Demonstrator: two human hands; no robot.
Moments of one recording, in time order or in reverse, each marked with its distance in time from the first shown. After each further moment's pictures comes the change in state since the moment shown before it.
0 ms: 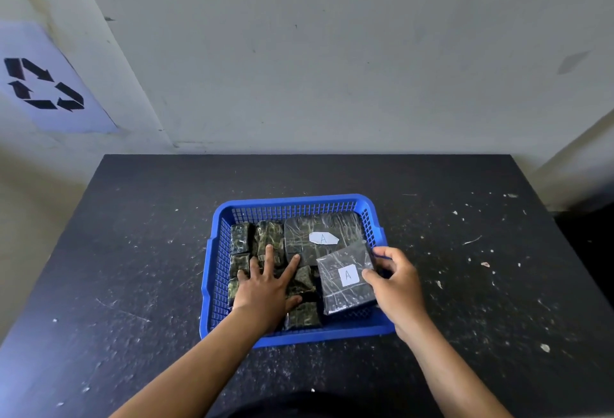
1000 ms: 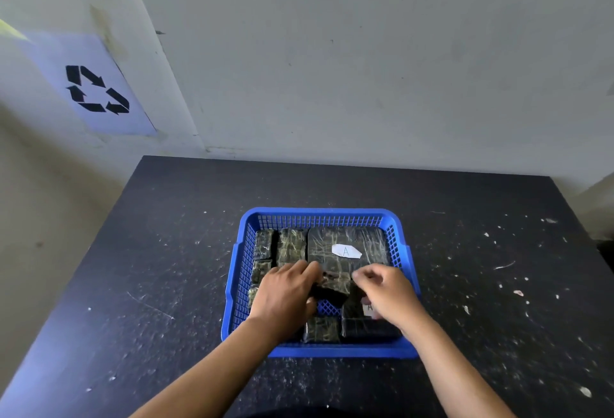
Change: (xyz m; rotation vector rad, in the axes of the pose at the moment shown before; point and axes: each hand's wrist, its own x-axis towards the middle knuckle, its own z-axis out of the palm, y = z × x) left_hand -0.024 -0.003 -0.034 -0.212 0.485 0.197; right_hand 0.020 -0.019 0.029 -0.364 -0.341 0.044
